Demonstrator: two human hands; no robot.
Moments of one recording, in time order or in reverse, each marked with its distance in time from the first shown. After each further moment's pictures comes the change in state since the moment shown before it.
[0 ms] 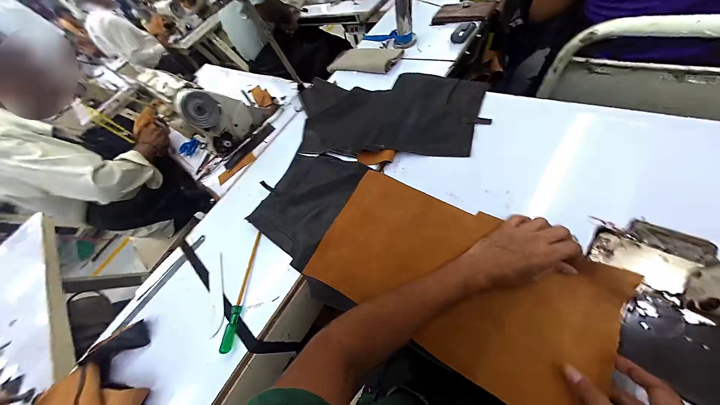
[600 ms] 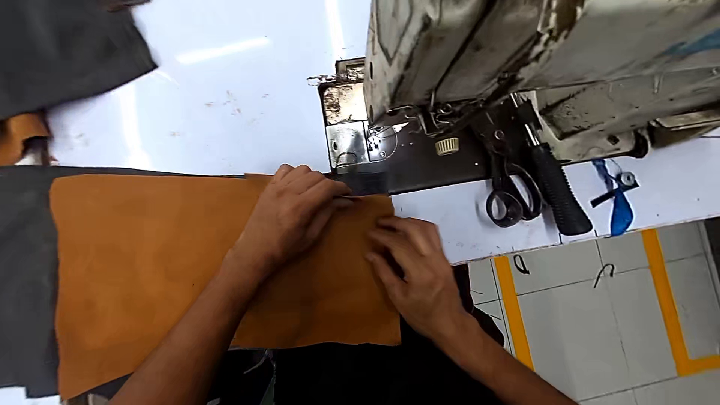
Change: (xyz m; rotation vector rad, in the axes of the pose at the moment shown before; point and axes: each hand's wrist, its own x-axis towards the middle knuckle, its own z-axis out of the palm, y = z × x) left_hand -0.043 0.050 -0.011 -0.258 -0.104 0.224; right_hand -0.042 0.035 0.012 -0.474 0.404 -0.431
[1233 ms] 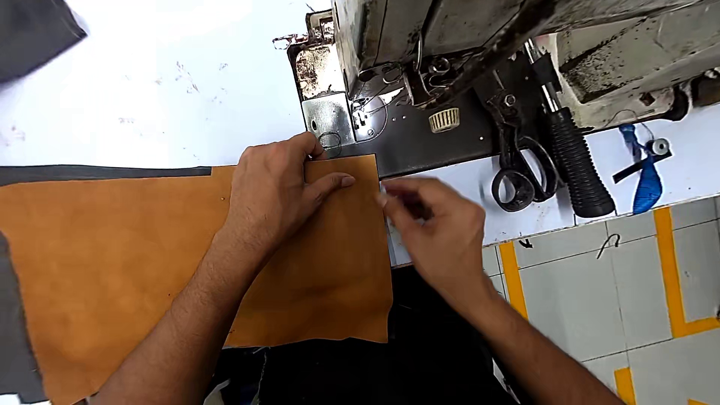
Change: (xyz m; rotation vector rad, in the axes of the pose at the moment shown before) left_hand 0.039 0.012 -0.001 0.112 -0.235 -0.517; right_hand 0.040 0.017 -0.015 0.249 0.026 0.285
